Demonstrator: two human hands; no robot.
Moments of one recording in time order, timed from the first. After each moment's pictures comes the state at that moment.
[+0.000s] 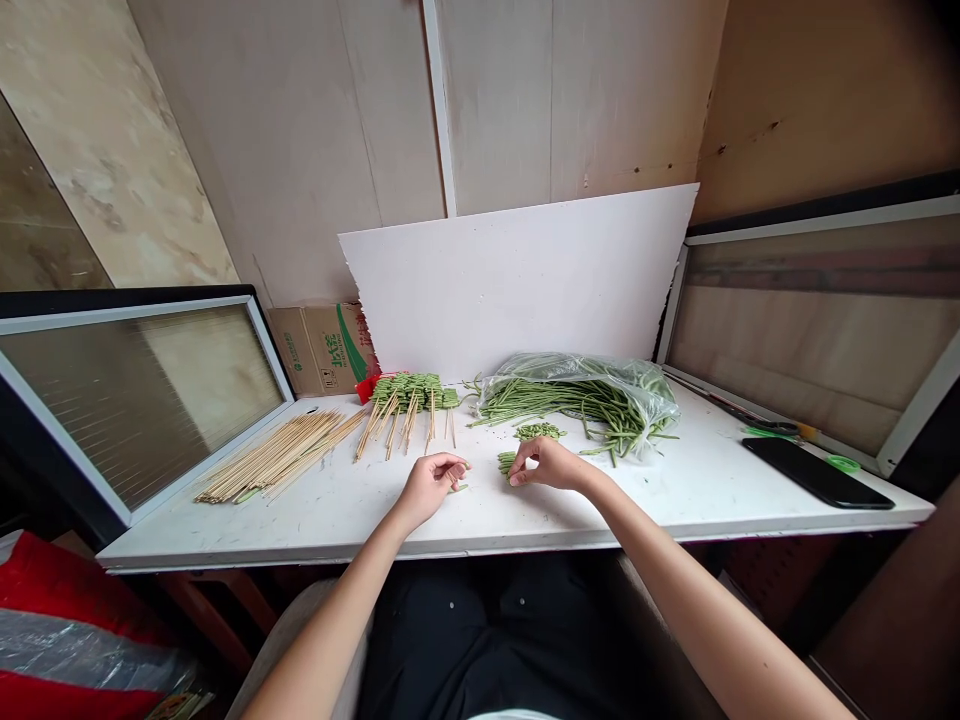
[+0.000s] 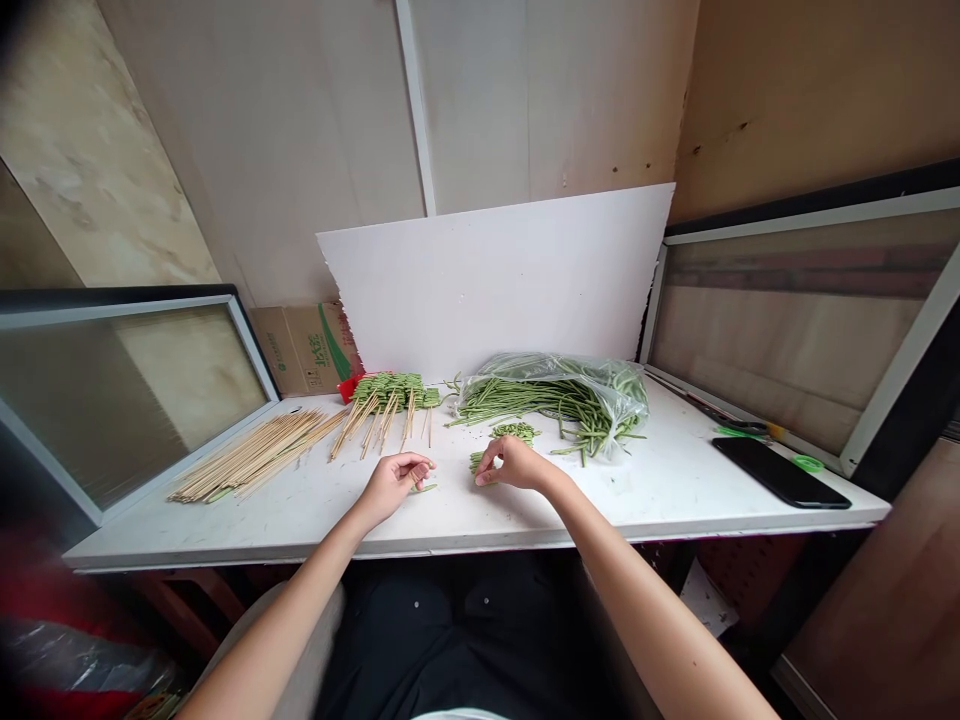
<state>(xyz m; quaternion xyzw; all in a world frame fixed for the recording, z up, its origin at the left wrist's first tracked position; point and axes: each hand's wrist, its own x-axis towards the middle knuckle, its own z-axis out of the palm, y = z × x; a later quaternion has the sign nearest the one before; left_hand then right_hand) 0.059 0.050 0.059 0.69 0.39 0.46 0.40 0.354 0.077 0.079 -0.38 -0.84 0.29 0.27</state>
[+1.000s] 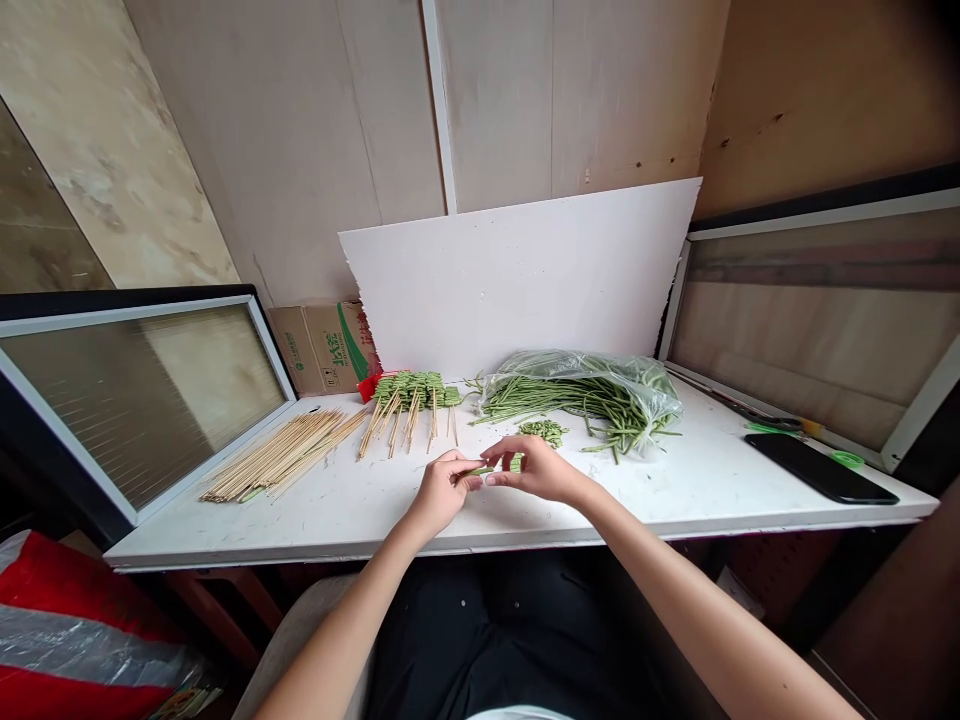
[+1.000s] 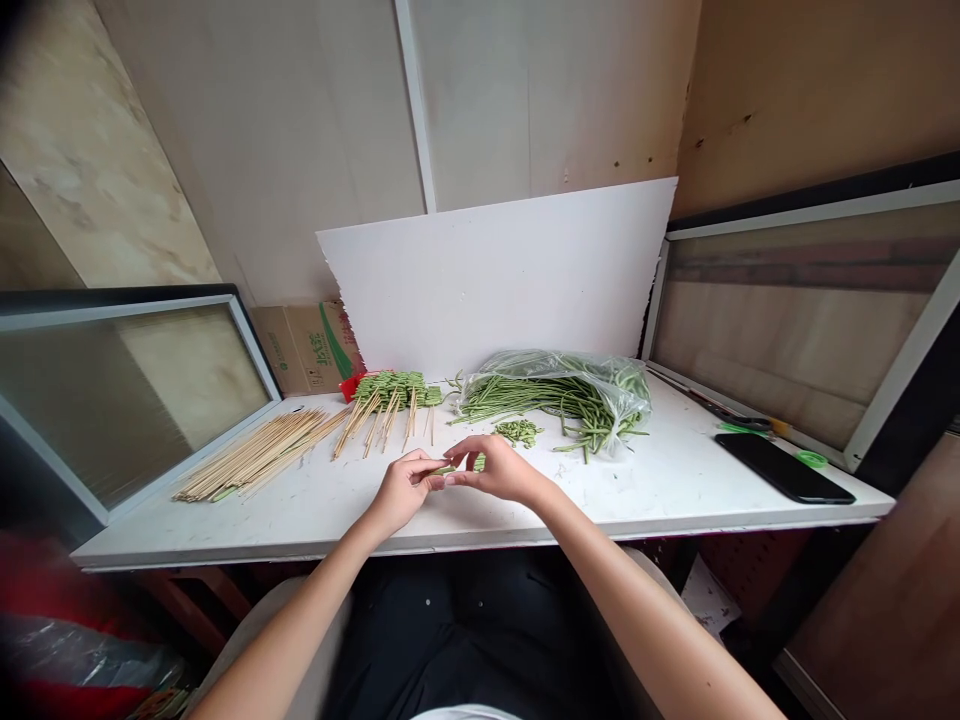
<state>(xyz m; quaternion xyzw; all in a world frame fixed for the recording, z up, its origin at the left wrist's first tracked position) 0.077 0.033 0.060 0.75 0.38 0.45 0.30 0.310 0.033 0.108 -0.32 -0.83 0.28 0.37</state>
